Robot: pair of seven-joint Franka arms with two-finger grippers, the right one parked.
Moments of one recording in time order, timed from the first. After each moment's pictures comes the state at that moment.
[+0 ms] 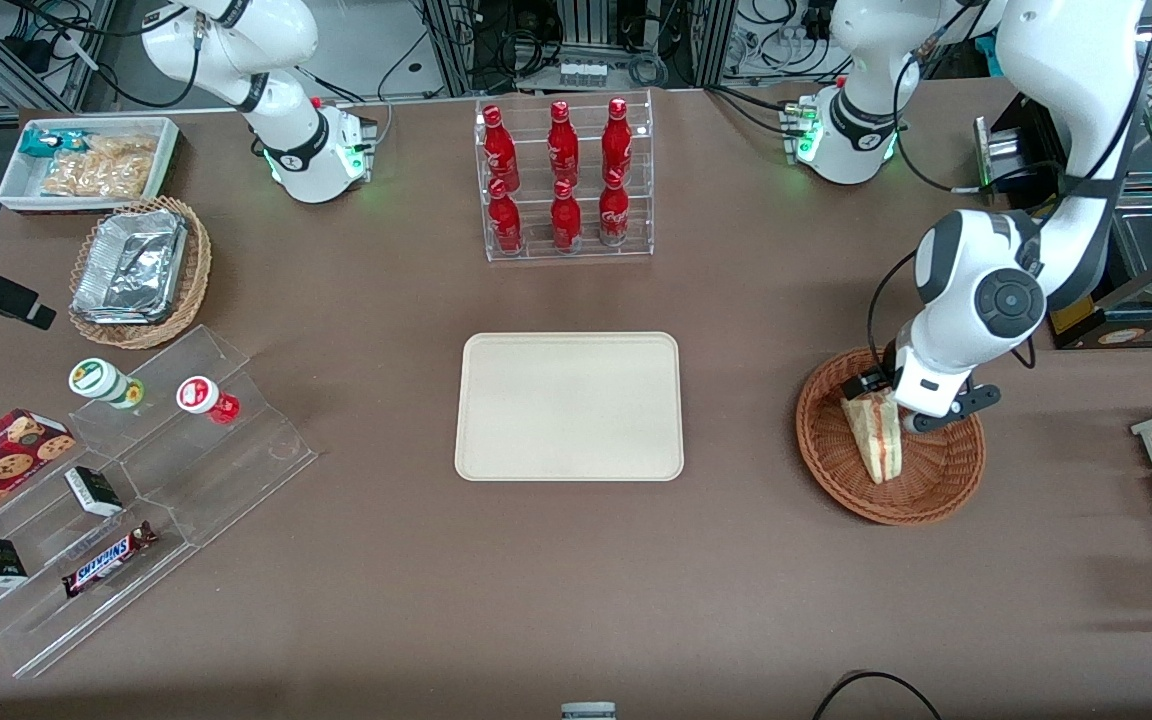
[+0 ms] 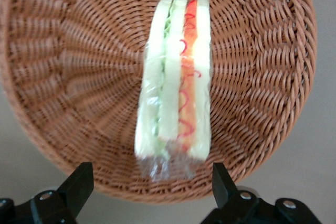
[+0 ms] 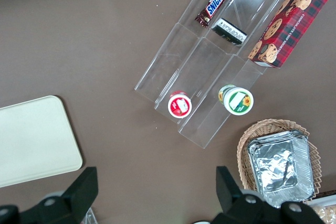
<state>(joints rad) 0.15 0.25 -0.29 -2.20 0.09 2.33 -0.57</state>
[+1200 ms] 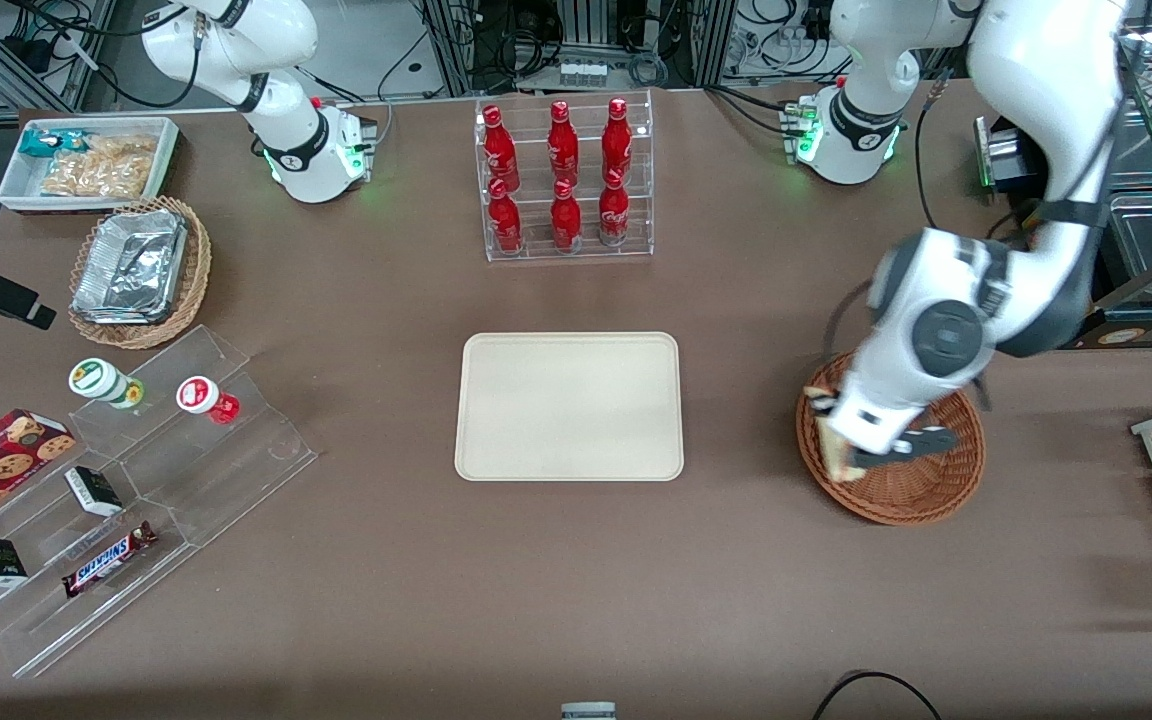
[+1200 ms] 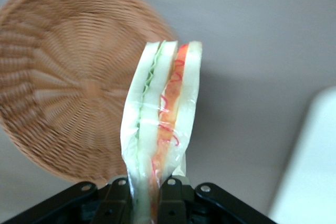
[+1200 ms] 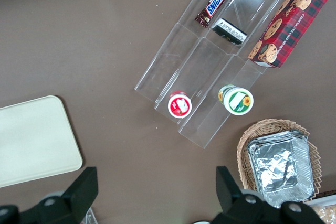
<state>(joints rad) -0.07 0.36 -0.35 -1.77 0.18 1.95 -0.60</state>
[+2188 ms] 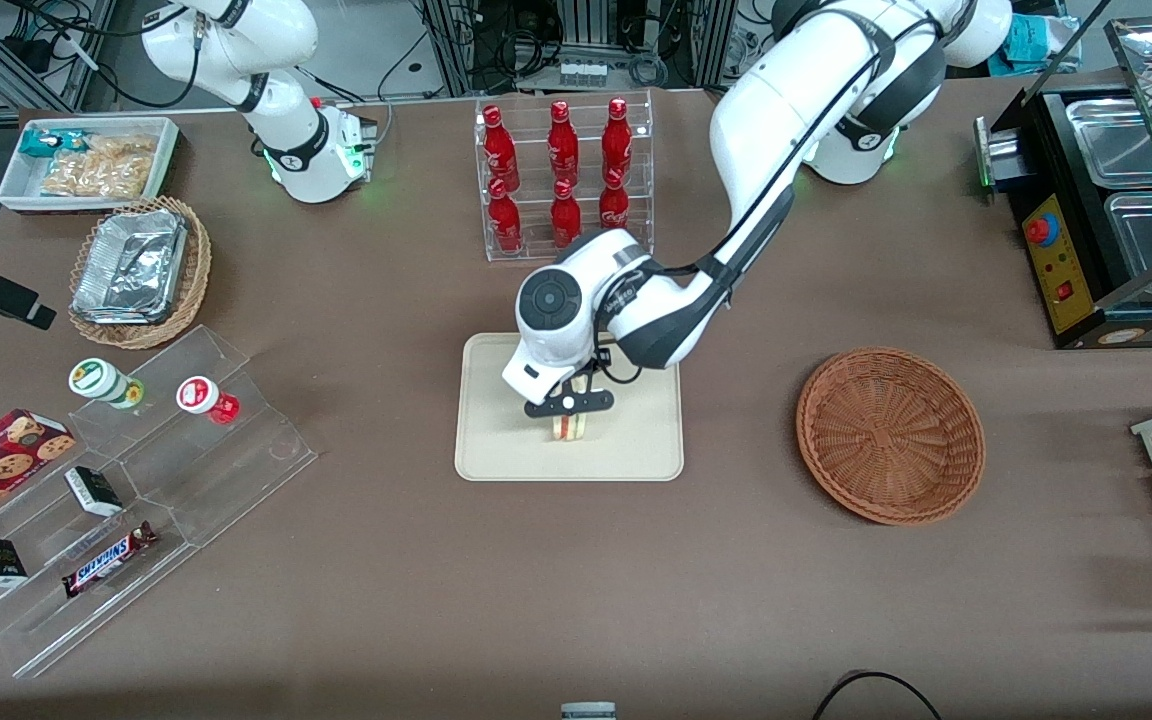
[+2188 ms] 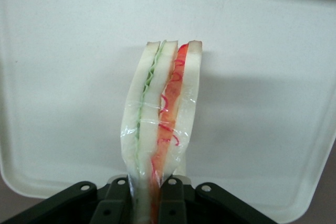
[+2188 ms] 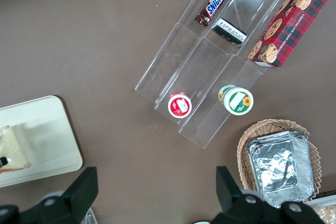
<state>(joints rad) -0.59 0.89 -0.34 -1.21 0.19 1.97 -1.00</state>
